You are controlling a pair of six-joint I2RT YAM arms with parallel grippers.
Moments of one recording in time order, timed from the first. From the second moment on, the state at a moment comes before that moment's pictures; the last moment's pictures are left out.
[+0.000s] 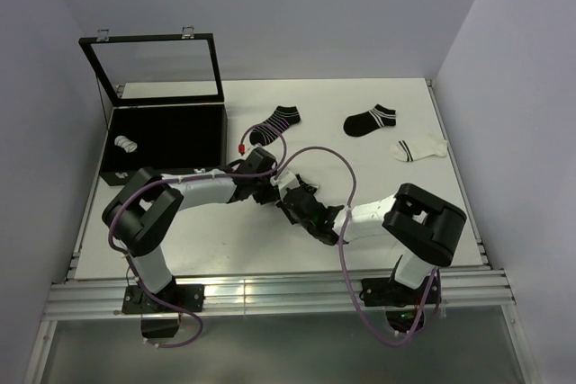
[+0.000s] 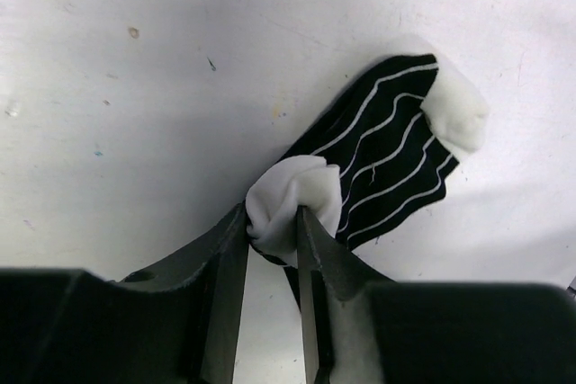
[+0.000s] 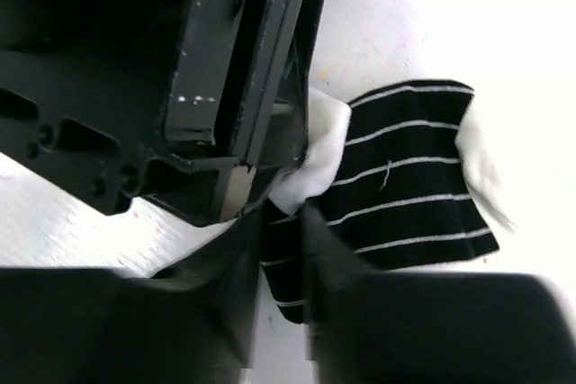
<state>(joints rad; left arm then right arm) -0.76 1.76 0.95 -0.12 -0.03 -1.06 1.00 1.63 0.58 0.42 0.39 0.09</state>
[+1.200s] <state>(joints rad) -0.67 1.52 0.71 -0.05 -0.05 -1.09 0.54 1.88 0.77 0.41 -0.70 0.56</state>
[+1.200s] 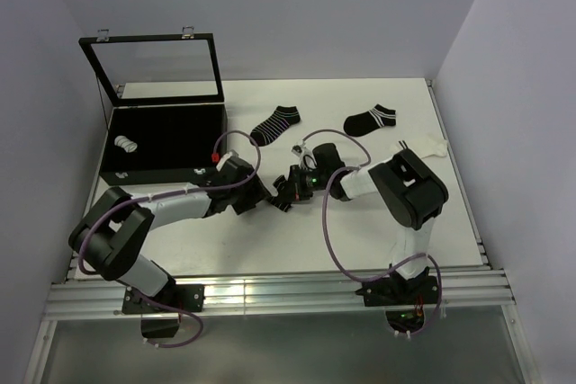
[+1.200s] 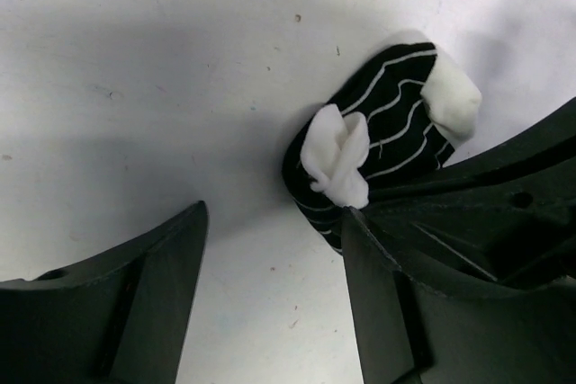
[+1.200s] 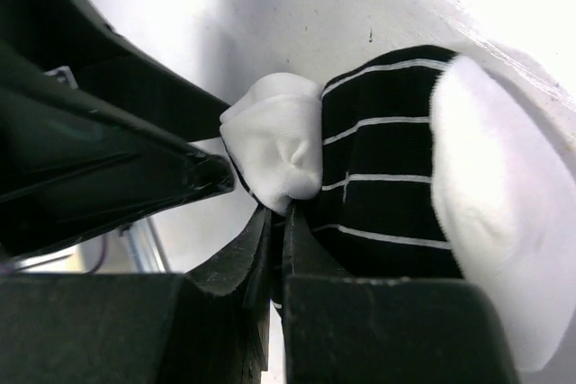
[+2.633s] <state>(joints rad) -0.68 1.77 0.98 -0.15 0.00 -1.02 0.69 1.53 0.59 0.36 -0.28 0.33</state>
